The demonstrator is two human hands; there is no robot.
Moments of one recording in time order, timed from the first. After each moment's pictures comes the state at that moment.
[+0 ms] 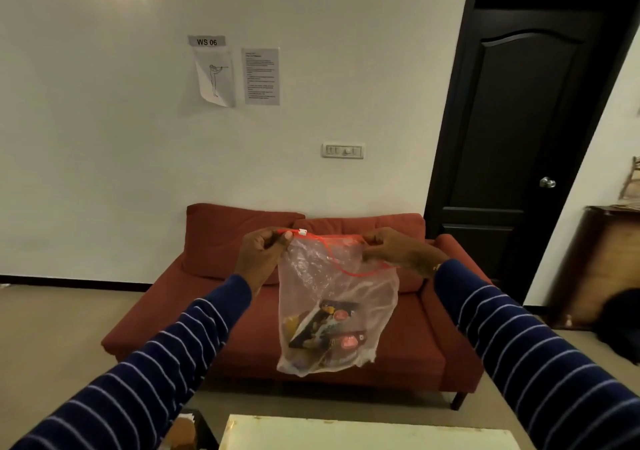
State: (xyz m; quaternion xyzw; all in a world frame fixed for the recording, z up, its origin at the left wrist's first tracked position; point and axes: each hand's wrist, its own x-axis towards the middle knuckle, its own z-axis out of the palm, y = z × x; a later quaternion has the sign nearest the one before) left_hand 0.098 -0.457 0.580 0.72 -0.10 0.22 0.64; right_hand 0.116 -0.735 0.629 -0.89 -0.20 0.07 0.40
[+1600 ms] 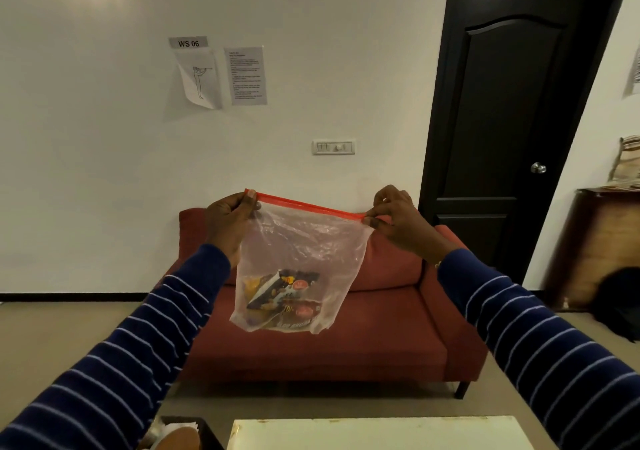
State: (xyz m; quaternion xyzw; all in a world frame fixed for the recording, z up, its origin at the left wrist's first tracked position) left_hand 0.111 -0.437 0.643 0.66 -0.03 0.25 0.71; right_hand 0.130 -0.756 0.637 -0.91 -0.23 -0.23 0.26
